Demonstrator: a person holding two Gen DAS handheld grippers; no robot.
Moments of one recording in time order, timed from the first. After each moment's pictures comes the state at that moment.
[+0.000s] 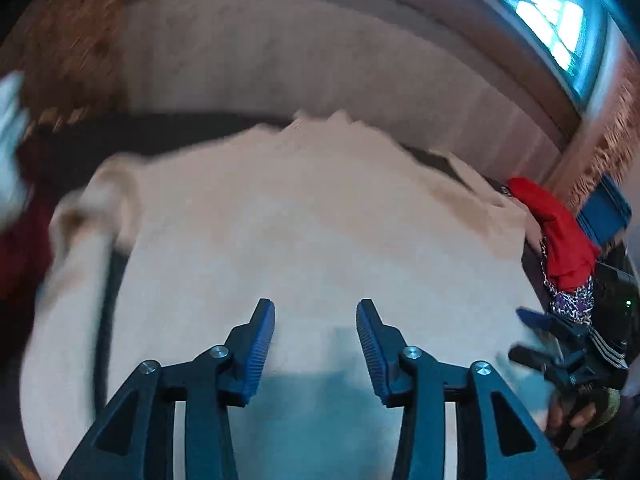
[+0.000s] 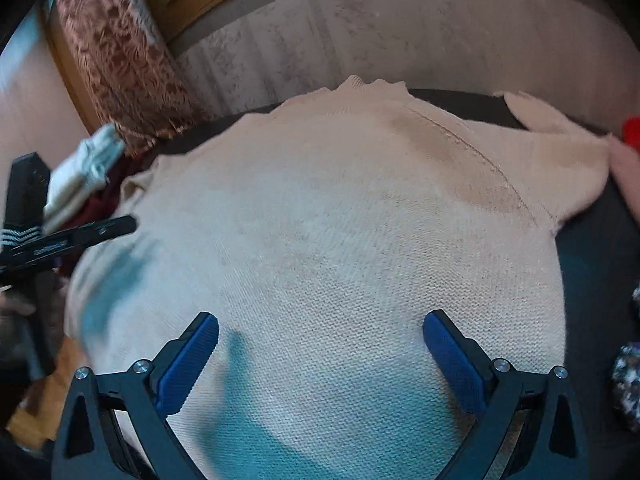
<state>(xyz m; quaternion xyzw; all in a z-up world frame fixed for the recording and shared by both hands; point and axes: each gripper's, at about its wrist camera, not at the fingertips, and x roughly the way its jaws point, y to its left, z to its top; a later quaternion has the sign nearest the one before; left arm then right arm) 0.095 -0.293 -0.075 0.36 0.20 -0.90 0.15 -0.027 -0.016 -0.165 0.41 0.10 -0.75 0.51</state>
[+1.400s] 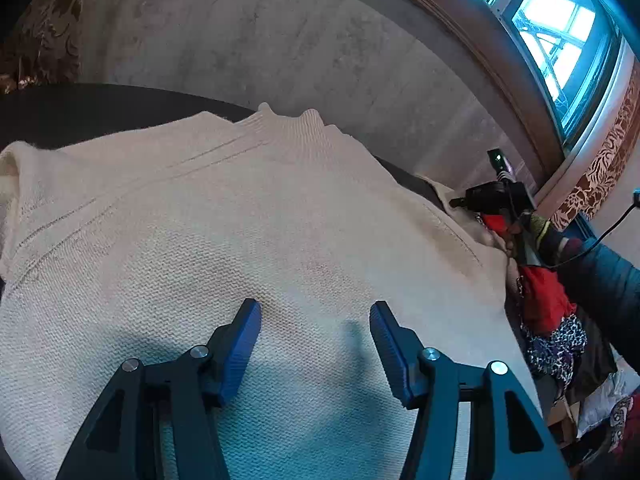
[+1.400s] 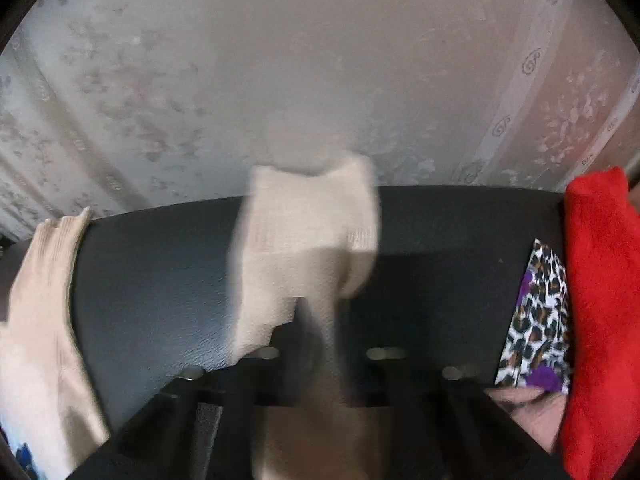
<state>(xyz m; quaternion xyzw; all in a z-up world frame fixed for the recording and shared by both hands) 0.023 -0.321 -0.121 0.33 0.28 -0.90 0.10 -0.404 -0.077 -0.150 0.51 0.15 -0.81 0.26</state>
